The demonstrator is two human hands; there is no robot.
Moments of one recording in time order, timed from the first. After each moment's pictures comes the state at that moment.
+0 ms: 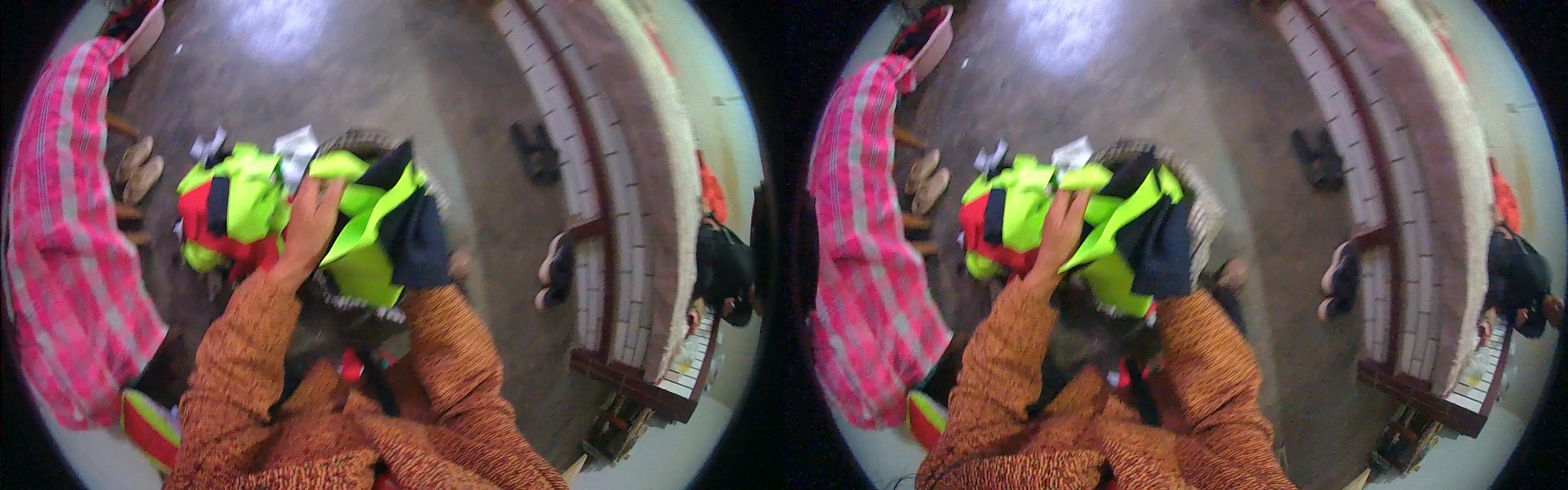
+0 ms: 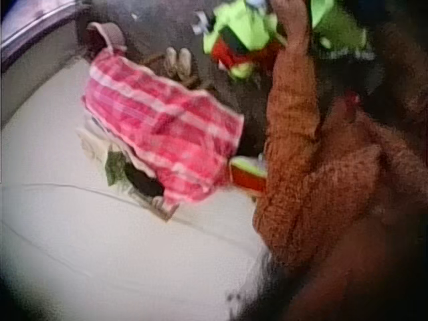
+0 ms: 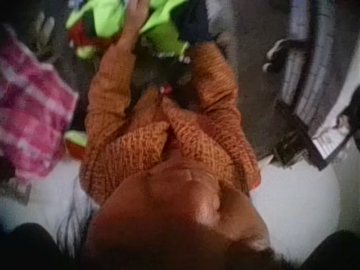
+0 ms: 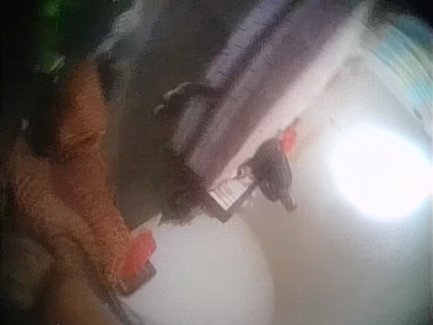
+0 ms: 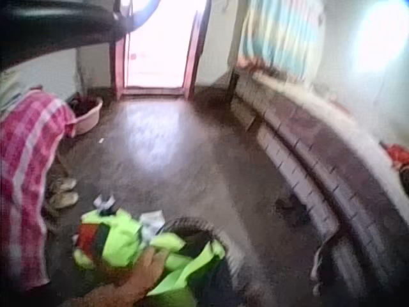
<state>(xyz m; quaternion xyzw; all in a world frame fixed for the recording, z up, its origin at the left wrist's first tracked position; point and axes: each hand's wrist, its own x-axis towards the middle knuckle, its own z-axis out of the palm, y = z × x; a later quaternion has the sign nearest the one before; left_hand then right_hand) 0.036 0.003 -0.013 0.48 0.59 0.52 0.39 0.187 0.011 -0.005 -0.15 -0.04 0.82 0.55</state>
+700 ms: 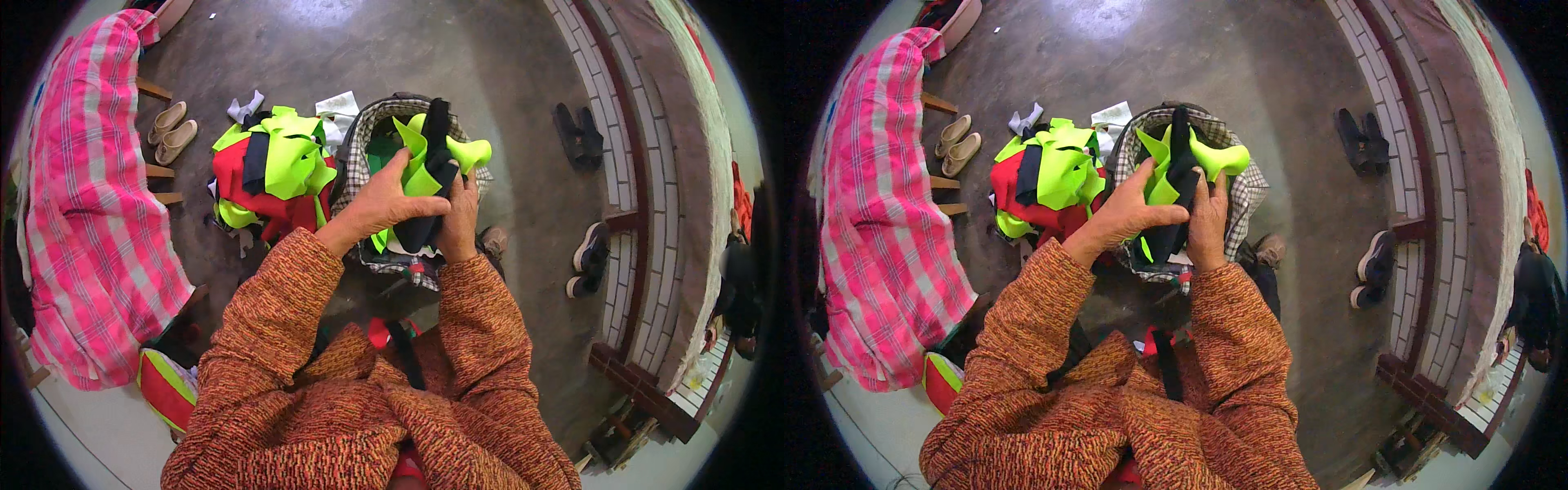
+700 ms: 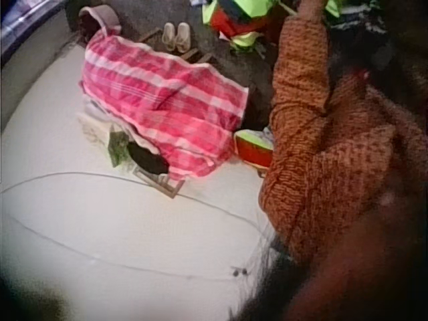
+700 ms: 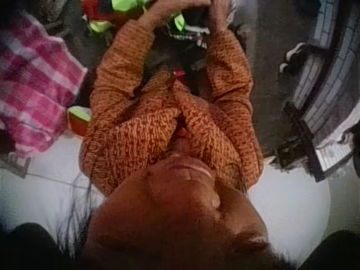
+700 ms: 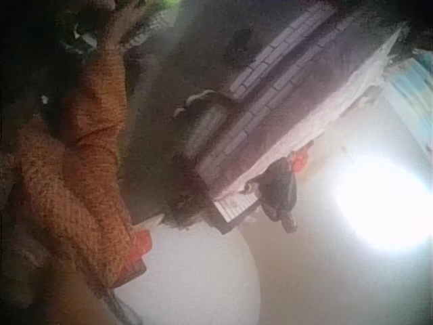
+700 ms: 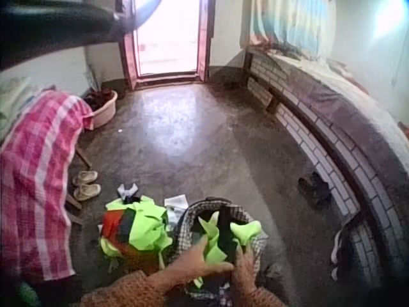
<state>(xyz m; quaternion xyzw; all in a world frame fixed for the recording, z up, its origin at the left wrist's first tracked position) 0.046 -0.013 0.014 0.51 0.50 0.36 0.59 0.188 -0.007 -0.021 -0.45 -0.35 0.62 0.54</state>
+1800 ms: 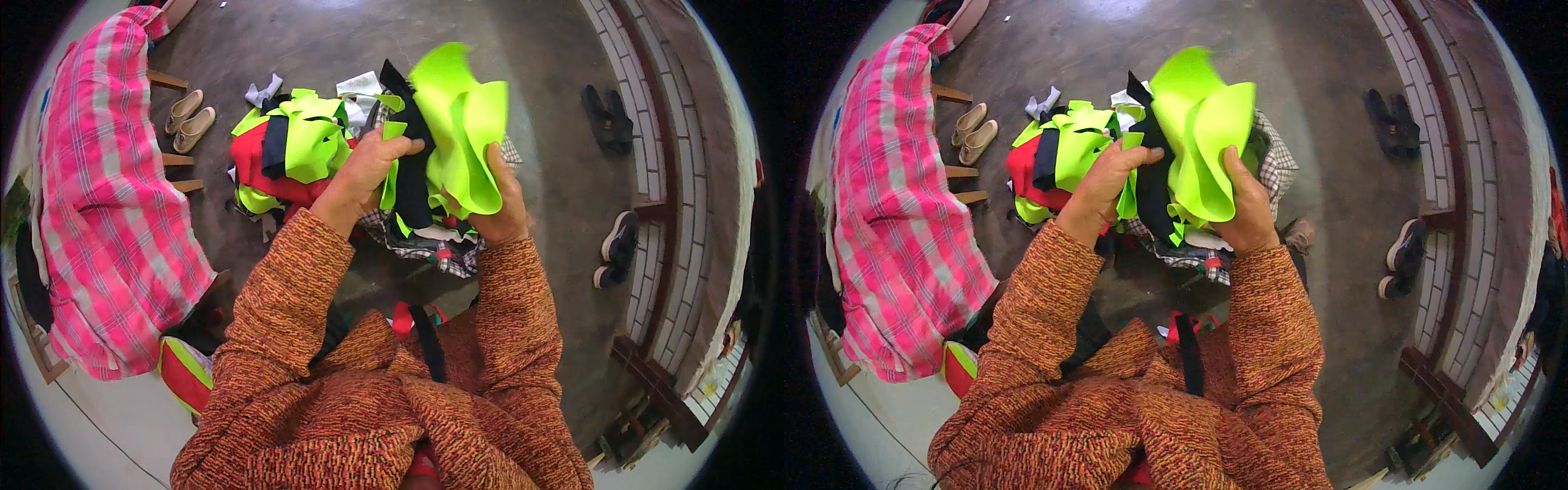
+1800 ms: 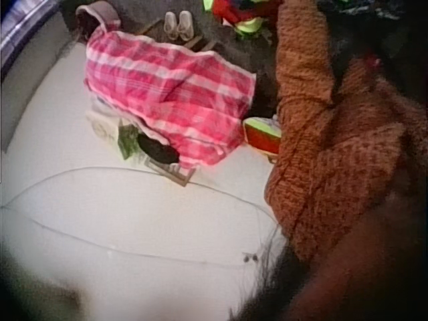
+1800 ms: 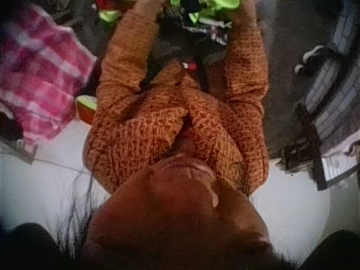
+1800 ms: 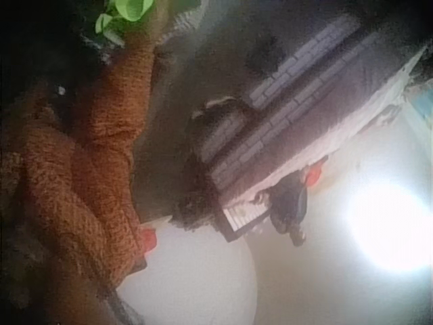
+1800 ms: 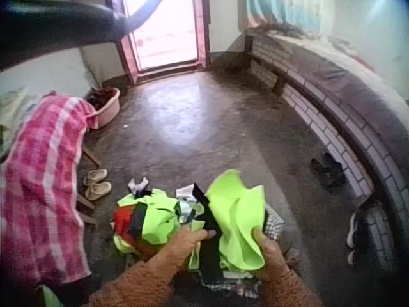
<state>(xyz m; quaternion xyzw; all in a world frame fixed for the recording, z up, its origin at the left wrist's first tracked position) 0.021 0.001 0.007 0.19 0.45 0.46 0.74 0.205 0.001 0.003 -0.37 -0.17 0.81 0.42</state>
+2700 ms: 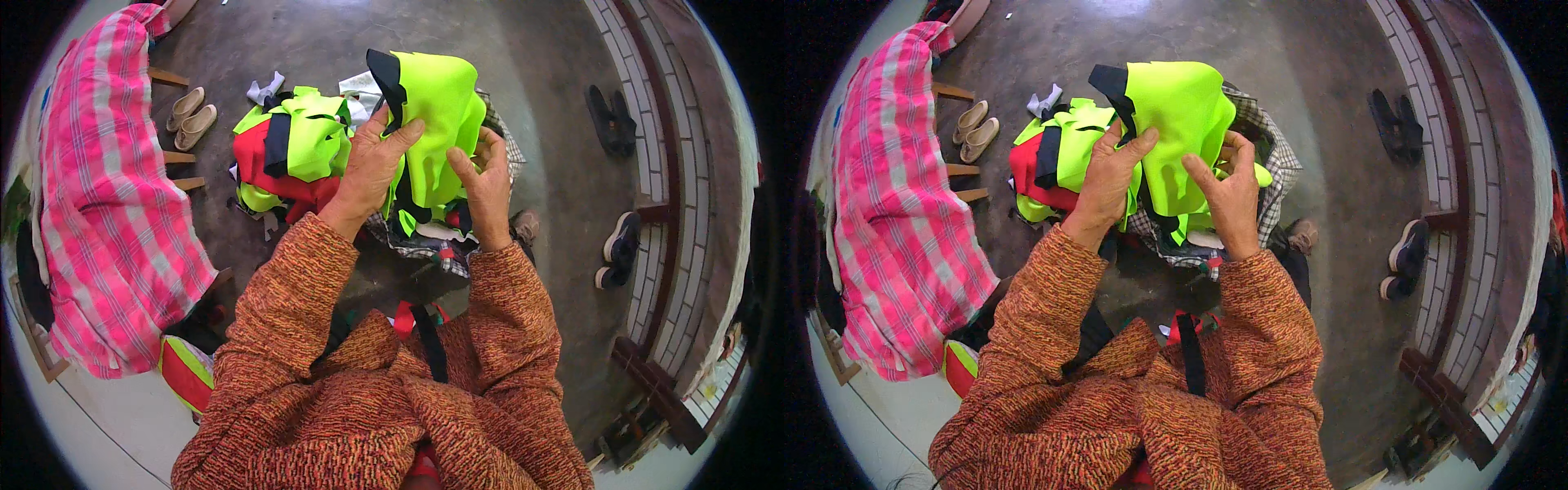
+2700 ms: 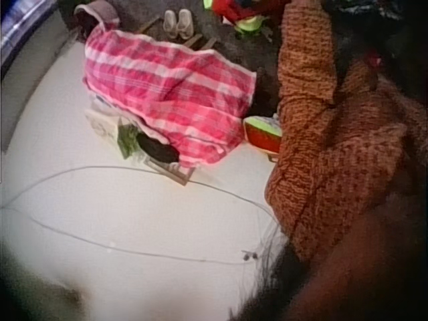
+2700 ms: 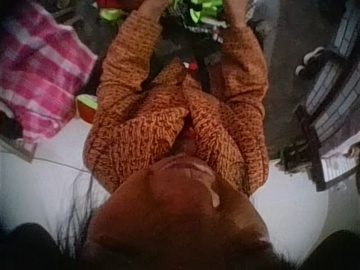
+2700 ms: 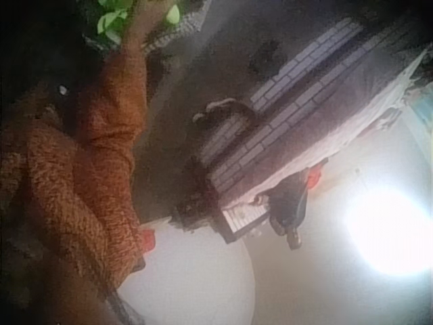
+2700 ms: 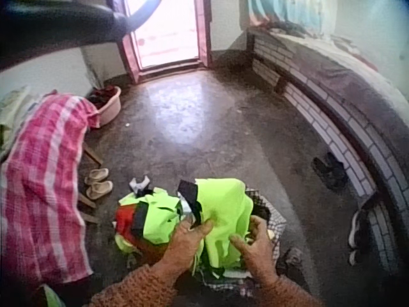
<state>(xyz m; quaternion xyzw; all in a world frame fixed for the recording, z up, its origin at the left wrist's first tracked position) 0.031 -0.002 0.004 0.26 0.42 0.61 0.62 0.187 0.005 -0.019 -0.52 -0.48 0.54 0.46</state>
